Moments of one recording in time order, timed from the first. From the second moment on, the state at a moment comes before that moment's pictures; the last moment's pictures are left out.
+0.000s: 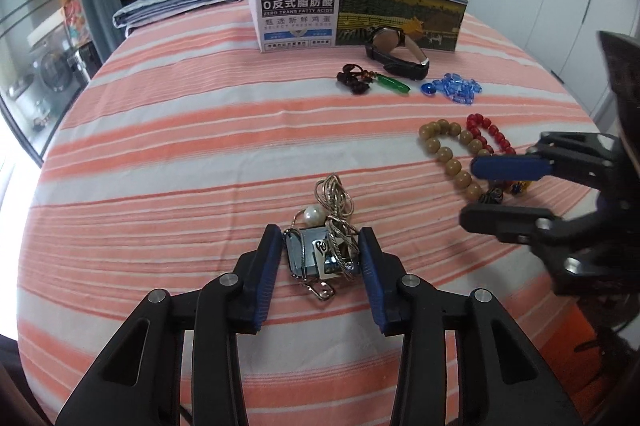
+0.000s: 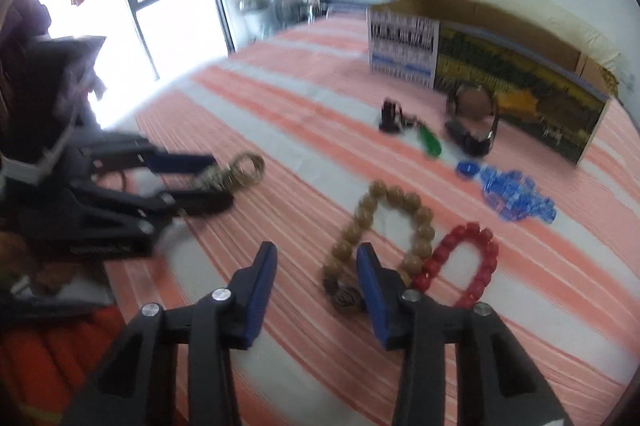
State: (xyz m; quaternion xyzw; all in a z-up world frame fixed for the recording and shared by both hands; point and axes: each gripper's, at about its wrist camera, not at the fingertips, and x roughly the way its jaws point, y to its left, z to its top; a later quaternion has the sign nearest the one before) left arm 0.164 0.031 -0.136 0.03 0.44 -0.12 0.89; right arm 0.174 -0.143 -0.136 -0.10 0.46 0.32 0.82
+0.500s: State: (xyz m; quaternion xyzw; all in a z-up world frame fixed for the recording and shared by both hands) left arm 0.160 0.045 -0.135 0.00 0.44 -0.15 0.89; right arm 0.159 -0.133 -0.132 -0.12 0.47 0.38 0.79
